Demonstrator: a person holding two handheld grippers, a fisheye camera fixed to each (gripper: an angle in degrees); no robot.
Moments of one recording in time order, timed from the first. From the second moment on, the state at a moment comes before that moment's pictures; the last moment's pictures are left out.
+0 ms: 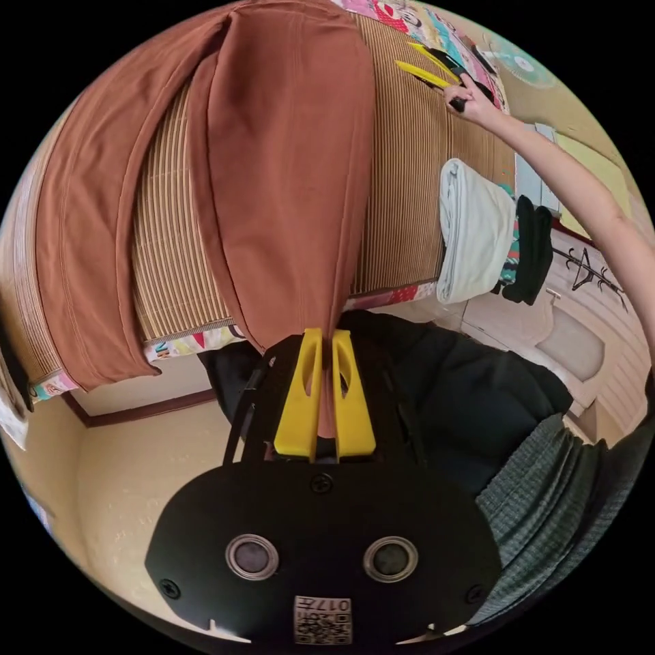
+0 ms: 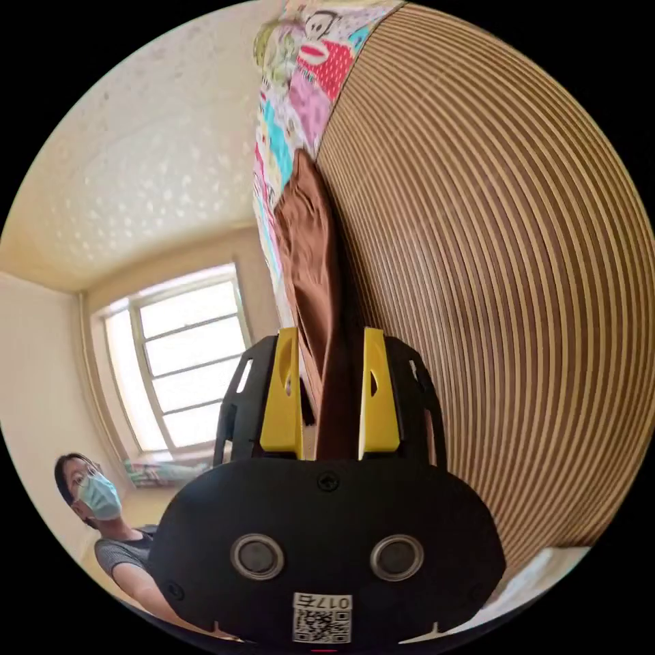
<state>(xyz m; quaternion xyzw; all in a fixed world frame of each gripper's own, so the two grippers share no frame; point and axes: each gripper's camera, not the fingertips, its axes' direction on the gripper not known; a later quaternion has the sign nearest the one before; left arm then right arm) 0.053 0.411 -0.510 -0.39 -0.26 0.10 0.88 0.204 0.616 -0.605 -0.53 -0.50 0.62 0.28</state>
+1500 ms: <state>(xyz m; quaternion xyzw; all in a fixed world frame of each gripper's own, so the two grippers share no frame) -0.109 0.180 -1.018 -0.40 -0.14 0.03 0.90 -0.137 0.306 -1.049 -0.63 -0.60 0.42 0.26</state>
